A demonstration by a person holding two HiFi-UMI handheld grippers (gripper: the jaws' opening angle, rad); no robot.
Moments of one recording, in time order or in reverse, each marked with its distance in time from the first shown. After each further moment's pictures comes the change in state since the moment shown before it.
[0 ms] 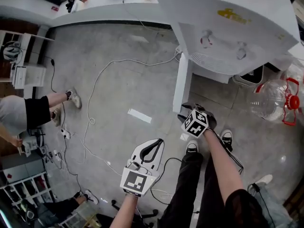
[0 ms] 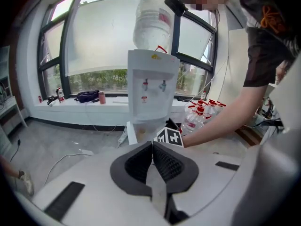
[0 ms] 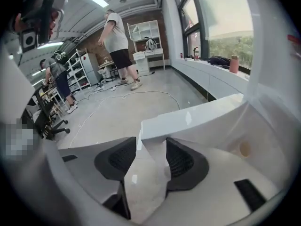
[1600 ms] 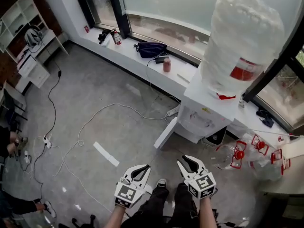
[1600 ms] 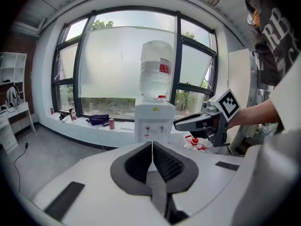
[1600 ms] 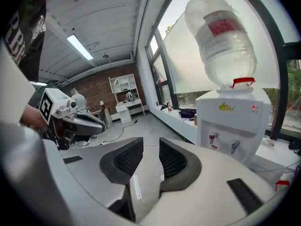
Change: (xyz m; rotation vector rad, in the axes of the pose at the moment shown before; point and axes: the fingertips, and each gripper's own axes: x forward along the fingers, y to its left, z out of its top) left arm -0.219 0.001 0.154 -0.054 -0.176 0.053; right arm -0.415 0.103 0.257 0.291 -0.476 -0.208
